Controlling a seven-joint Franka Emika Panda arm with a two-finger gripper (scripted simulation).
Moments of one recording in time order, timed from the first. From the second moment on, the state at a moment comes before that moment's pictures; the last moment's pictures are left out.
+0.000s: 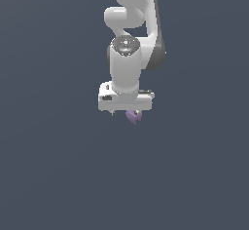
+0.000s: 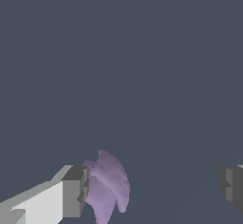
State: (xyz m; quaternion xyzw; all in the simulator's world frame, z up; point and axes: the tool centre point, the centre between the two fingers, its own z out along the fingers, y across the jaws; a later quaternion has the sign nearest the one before) arm 0.001 0.002 0.175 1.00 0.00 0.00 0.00
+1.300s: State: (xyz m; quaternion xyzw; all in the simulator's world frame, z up) arm -0.014 0.007 0.158 1.00 0.06 -0.01 0.00
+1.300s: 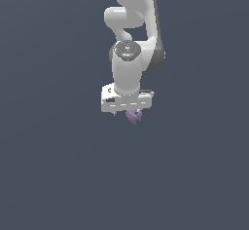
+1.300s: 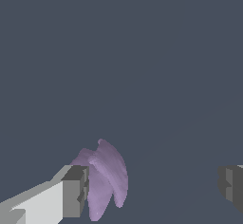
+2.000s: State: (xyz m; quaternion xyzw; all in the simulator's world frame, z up) arm -0.056 0.035 0.120 0.97 0.23 0.00 0.00
